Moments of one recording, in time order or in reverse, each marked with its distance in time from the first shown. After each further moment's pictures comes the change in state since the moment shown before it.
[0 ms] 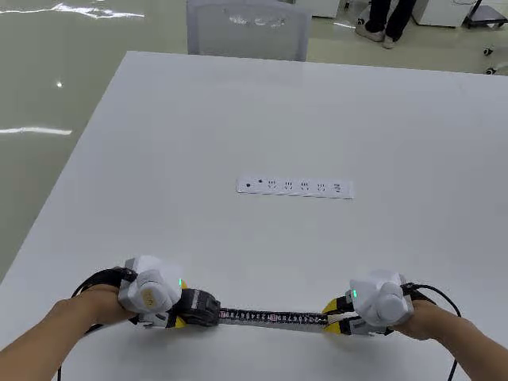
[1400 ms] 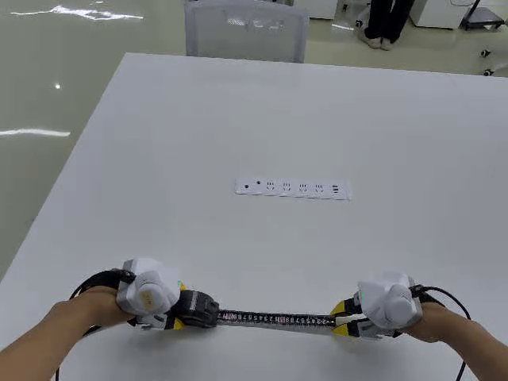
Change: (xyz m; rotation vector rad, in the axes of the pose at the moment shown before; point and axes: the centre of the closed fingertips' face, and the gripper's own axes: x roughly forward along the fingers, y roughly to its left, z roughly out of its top) left arm 0.003 0.000 -0.002 0.000 0.000 -0.001; right arm -0.011 0.002 -0.015 0.013 0.017 -0.006
